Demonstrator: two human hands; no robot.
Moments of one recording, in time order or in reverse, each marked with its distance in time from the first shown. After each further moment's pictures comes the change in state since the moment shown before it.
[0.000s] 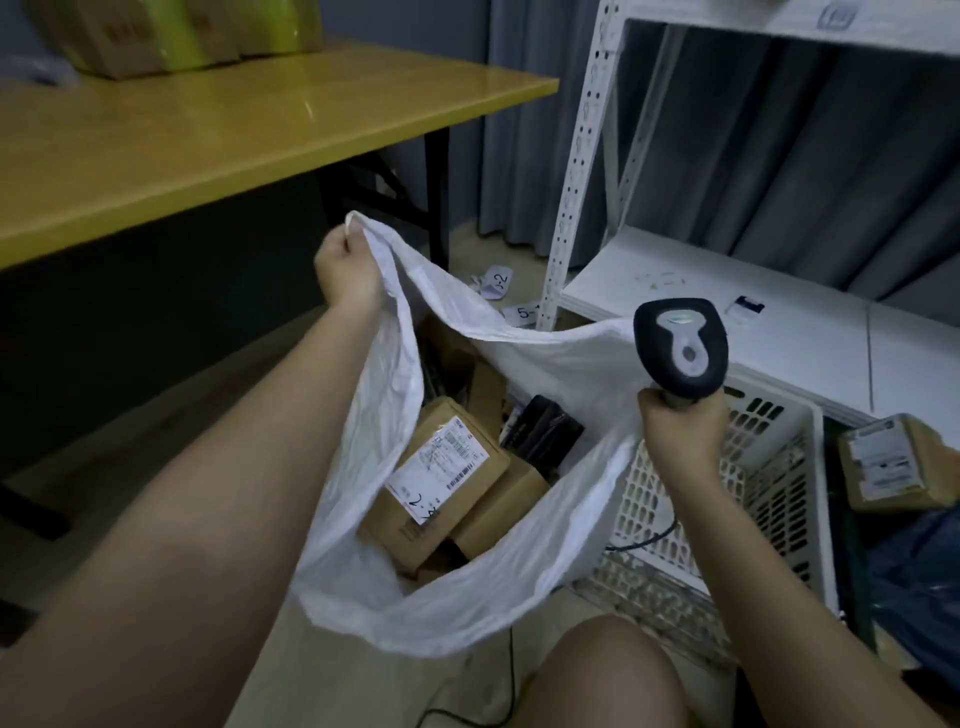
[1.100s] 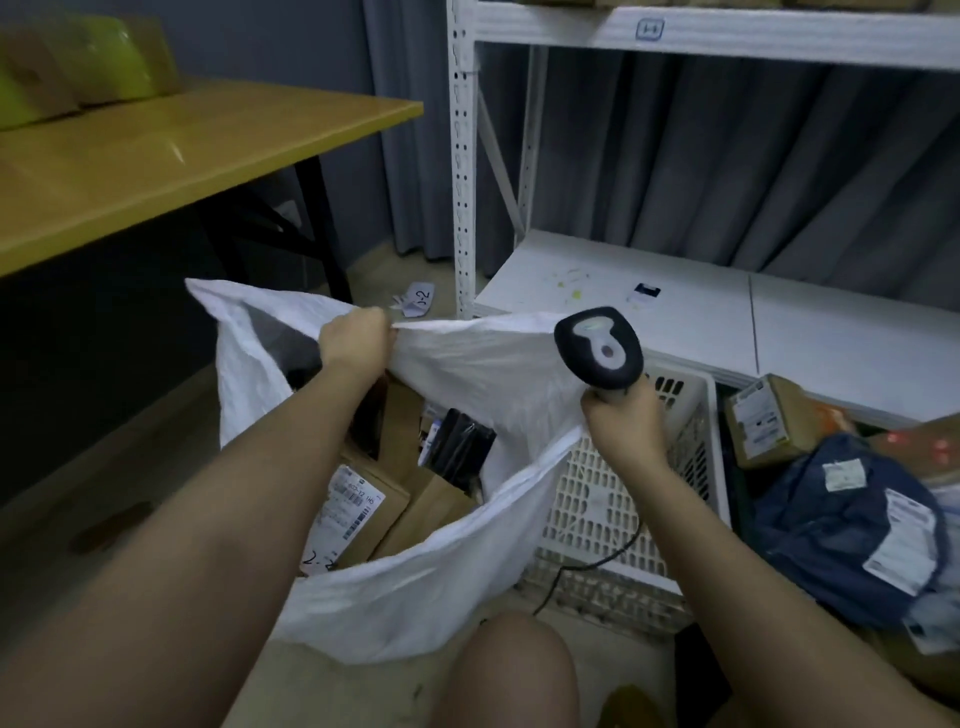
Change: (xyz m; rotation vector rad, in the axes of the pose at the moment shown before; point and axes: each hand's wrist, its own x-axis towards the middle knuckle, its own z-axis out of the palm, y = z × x) left_hand -0.062 -0.030 0.105 1.335 -0.440 0.658; right_hand 0.032 0.012 -0.075 -0.110 -0.069 -0.022
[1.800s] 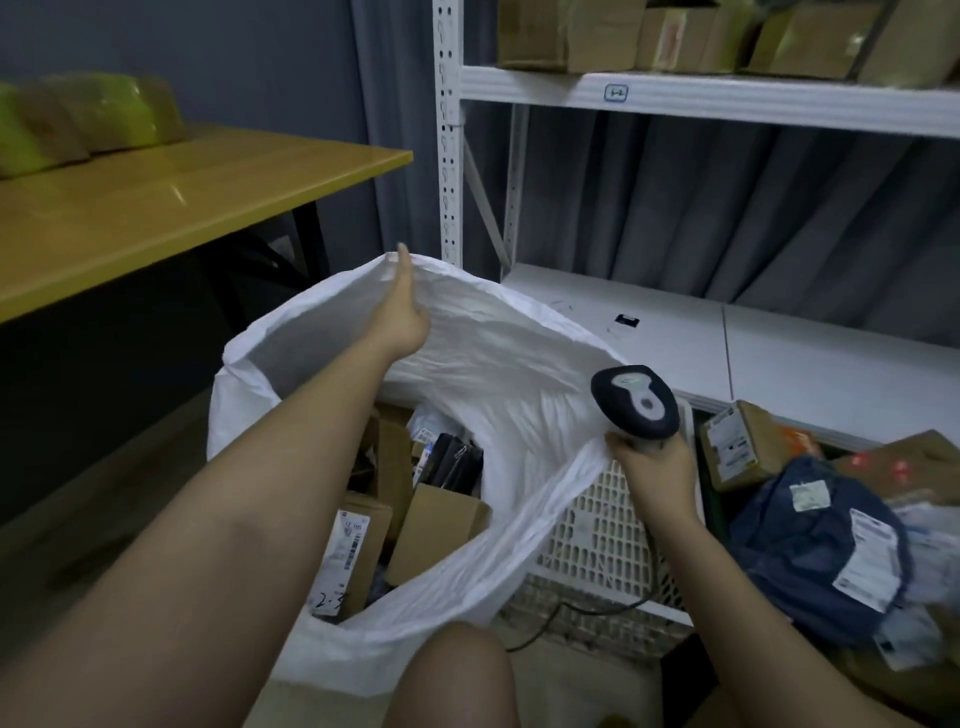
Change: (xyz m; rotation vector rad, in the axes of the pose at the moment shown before) left_hand 0.022 0.050 -0.057 -0.734 -0.136 -0.002; right_hand -0.012 0.026 -0.047 0.195 0.091 0.142
